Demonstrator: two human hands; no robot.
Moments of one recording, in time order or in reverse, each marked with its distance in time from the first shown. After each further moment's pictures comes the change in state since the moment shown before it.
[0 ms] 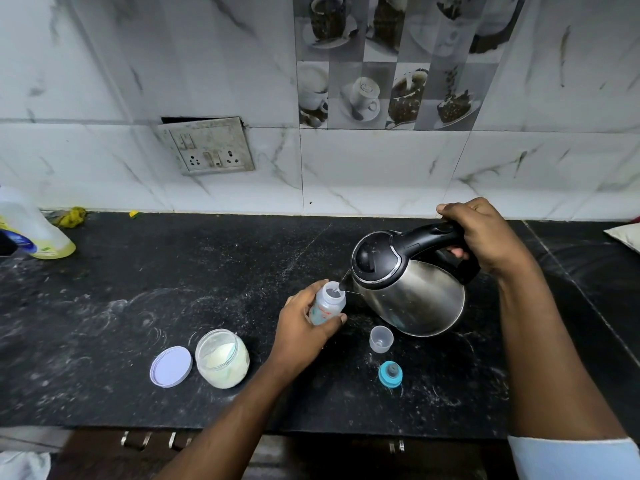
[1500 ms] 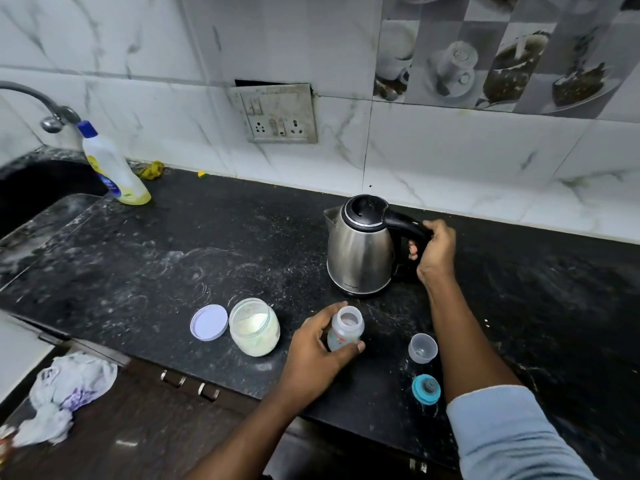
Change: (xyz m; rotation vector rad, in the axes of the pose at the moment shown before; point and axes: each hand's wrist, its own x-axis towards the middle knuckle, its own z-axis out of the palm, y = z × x) left_hand -0.052 -0.038 -0.001 -0.025 0.146 -0.106; right_hand 0.093 0.122 0.175 0.725 0.206 0.219
